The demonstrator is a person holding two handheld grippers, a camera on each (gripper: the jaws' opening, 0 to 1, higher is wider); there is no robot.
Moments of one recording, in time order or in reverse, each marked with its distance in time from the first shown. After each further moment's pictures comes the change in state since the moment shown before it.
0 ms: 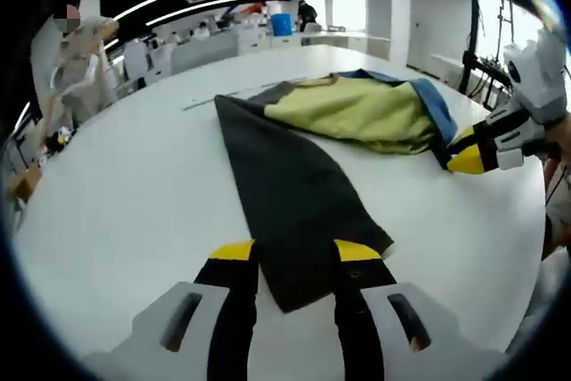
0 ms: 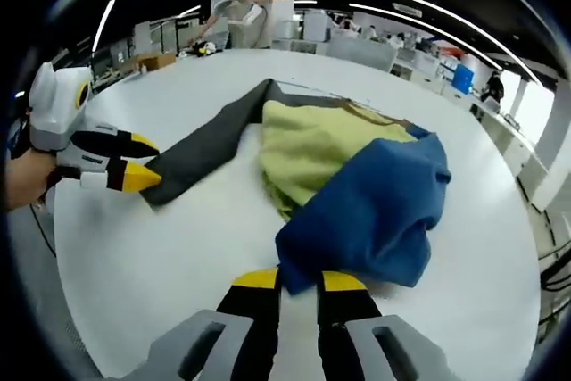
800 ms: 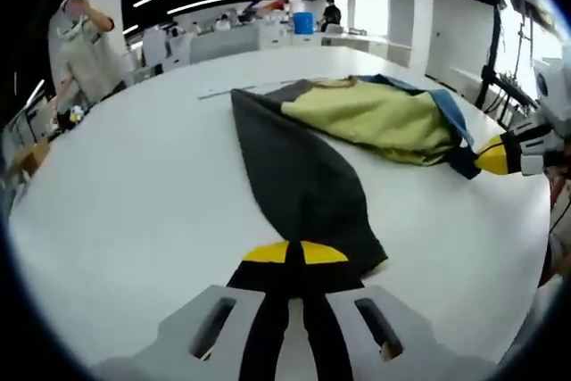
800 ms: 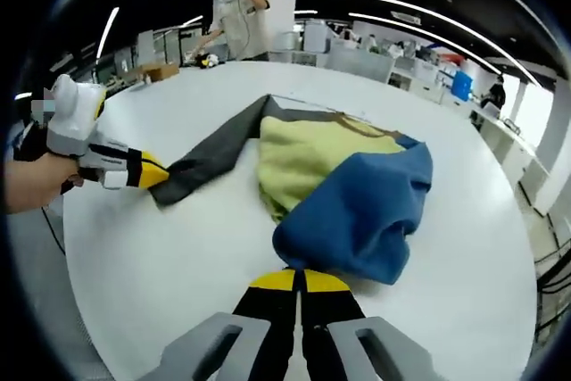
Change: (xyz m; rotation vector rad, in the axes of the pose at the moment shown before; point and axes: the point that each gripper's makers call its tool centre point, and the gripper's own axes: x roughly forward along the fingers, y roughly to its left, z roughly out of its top) left arm 0.002 0.008 0.000 -0.113 0.014 0.065; right arm -0.032 -0.011 0.010 -0.025 -0.073 0.025
